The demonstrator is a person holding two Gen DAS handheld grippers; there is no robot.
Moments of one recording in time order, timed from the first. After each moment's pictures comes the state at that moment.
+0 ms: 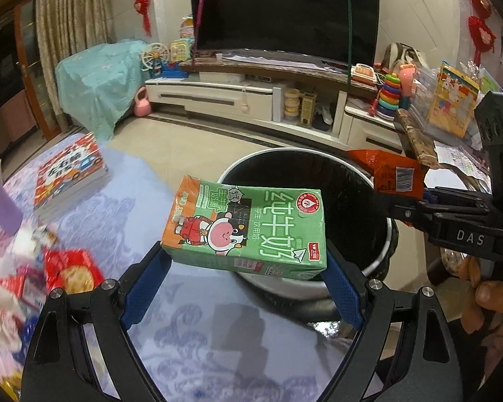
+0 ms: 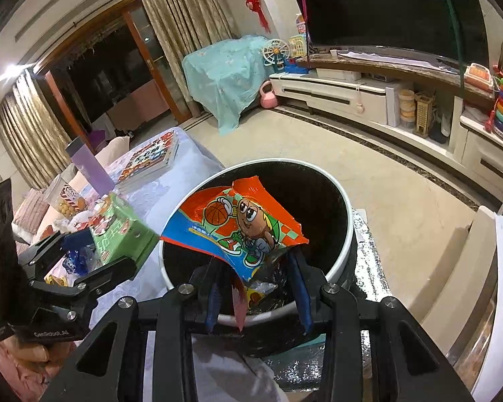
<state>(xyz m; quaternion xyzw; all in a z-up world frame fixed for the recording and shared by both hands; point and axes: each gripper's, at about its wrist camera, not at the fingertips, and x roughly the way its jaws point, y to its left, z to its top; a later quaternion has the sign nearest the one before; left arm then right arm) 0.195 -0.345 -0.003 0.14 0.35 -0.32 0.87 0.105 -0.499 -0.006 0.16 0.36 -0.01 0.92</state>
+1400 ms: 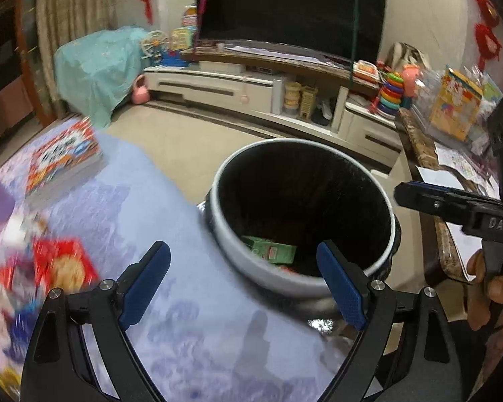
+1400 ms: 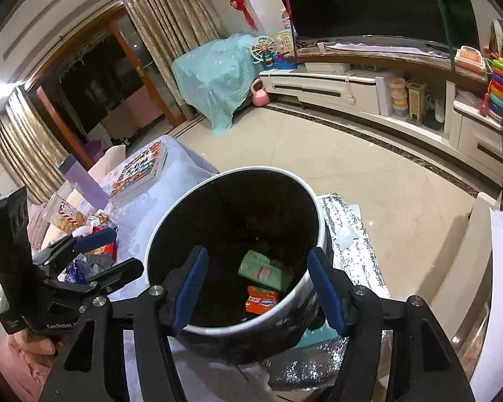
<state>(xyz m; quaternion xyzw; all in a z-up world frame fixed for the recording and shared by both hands) 0.194 -0.332 -0.011 0.12 0.37 -0.31 0.86 0.101 -0.521 -0.001 0.21 0.36 -0.02 0.91</state>
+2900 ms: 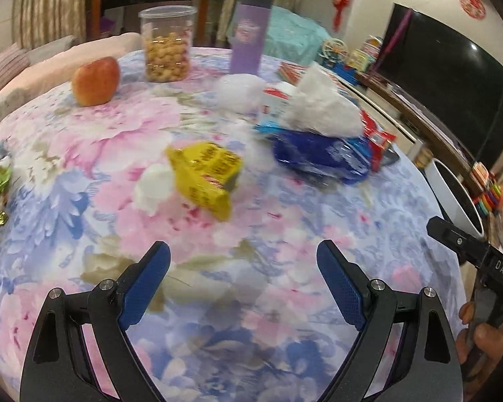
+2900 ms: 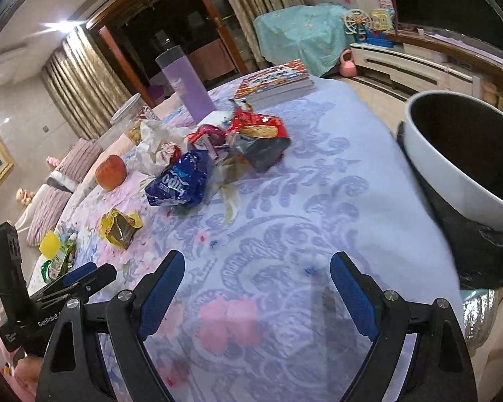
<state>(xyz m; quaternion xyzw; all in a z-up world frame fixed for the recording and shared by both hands) 0.122 -0.016 -0.058 -0.08 0.40 -0.03 0.91 0.118 -0.281 -0.044 0.14 0.39 0.13 0.90</state>
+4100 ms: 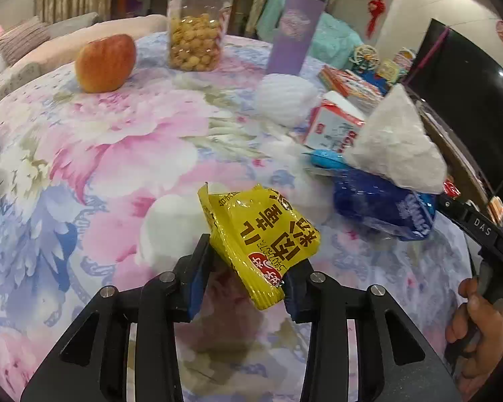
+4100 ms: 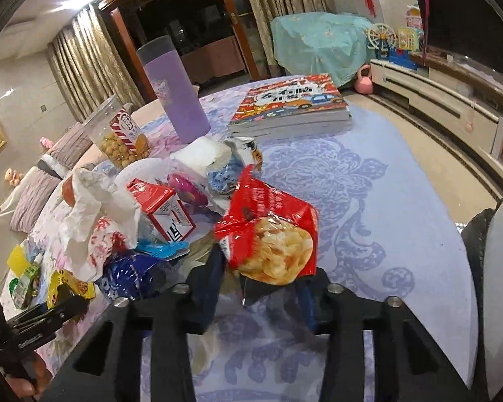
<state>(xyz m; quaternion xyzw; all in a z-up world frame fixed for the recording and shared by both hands) 0.184 0.002 -0.078 -0.12 0.42 0.00 0.90 0.232 -0.267 -0.052 0.08 0.38 0.13 0.91</state>
